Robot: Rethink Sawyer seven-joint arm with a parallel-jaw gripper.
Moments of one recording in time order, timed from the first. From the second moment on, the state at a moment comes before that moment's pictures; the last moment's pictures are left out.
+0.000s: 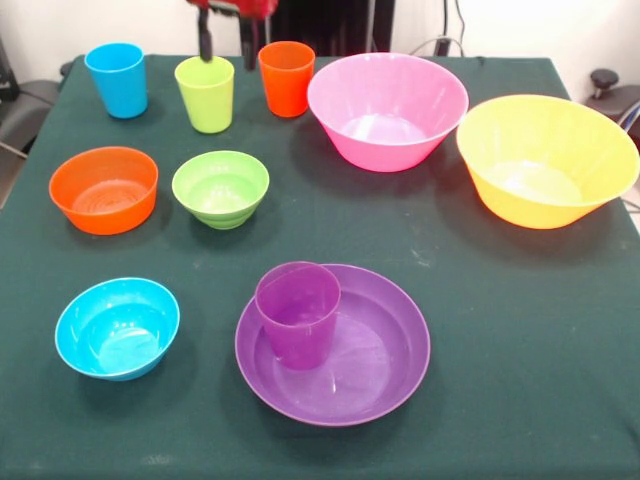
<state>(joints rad) -0.68 -0.83 0.22 2.02 -0.55 0.34 2.08</state>
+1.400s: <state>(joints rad) -0.76 -0.90 0.26 2.13 -0.63 0.30 2.08</state>
